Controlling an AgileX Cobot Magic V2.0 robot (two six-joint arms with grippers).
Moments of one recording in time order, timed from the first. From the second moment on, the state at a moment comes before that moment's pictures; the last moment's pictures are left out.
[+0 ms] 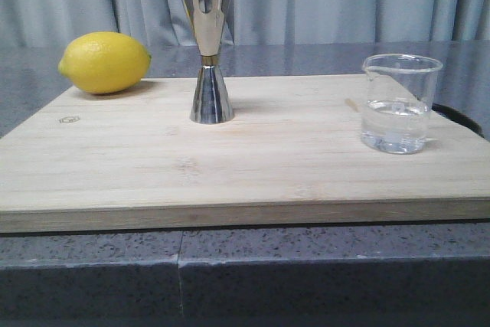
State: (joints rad) left arm -0.05 -0.01 0.00 0.02 0.08 -0.06; right arm 0.01 -0.01 0.03 0.01 0.00 0.02
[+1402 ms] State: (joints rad) left arm -0.05 -0.01 -0.02 0.02 0.03 -0.06; right arm 0.01 -0.01 0.01 -0.08 0.02 0.02
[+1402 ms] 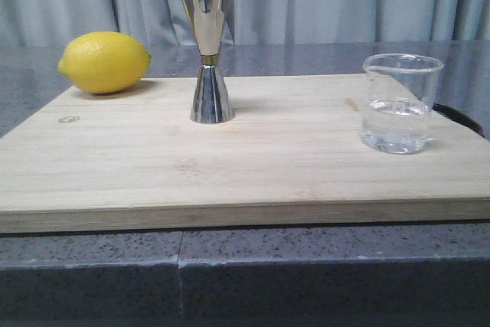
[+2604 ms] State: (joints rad) left arm -0.05 0.15 -0.42 0.02 0.37 0.03; right arm 0.01 0.18 -0.42 -0.08 0.41 0.02
